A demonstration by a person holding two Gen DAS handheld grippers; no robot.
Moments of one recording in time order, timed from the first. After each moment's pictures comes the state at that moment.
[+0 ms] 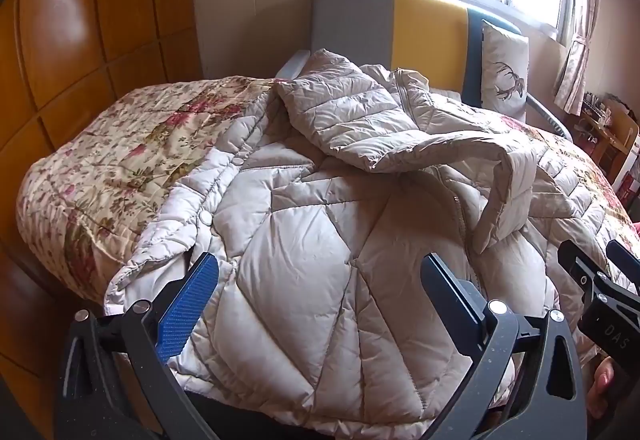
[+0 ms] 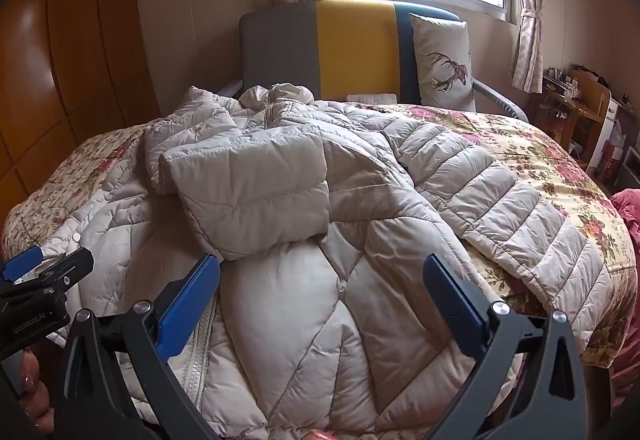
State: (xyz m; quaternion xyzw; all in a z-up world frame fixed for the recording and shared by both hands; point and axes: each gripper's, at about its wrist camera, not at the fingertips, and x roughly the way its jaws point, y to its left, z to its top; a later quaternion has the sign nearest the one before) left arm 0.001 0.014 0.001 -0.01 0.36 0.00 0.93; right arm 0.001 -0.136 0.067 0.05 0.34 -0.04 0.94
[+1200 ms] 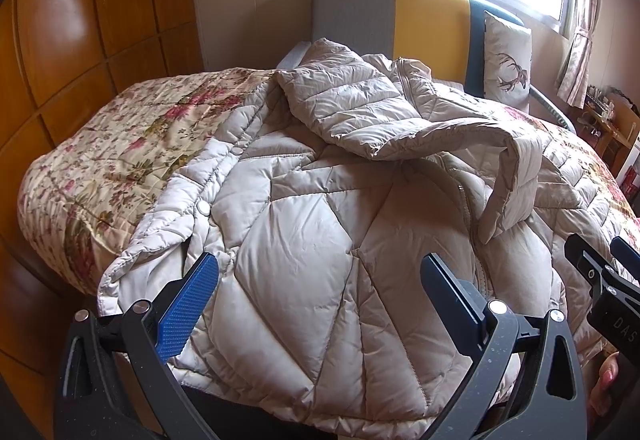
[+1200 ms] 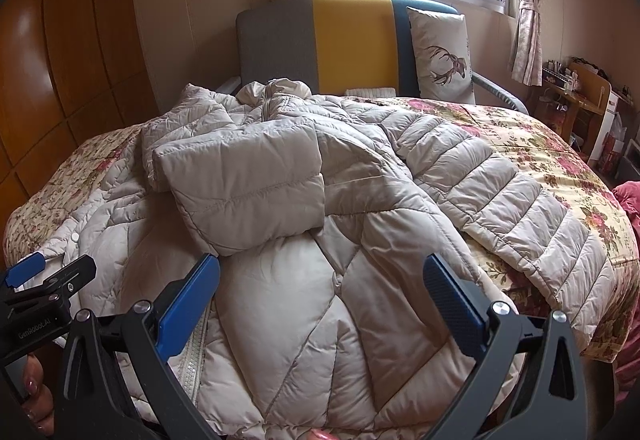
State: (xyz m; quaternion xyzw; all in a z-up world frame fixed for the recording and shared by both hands) left arm -0.001 0.002 -0.012 -0.01 0.38 0.01 0.93; right arm 0.002 -0.141 0.062 0.06 0.35 -0.04 0.94
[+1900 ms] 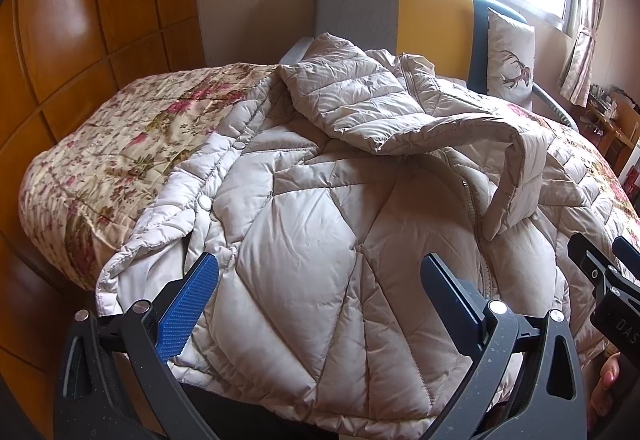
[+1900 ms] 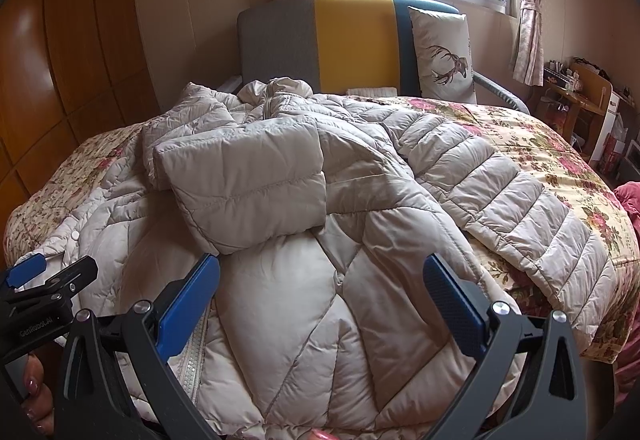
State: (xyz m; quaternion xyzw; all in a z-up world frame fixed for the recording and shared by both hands) left arm 0.003 0.003 -0.014 -0.01 0.38 0.02 0.92; right arm 0.004 -0.138 0.059 0.05 0.35 -0.03 0.93
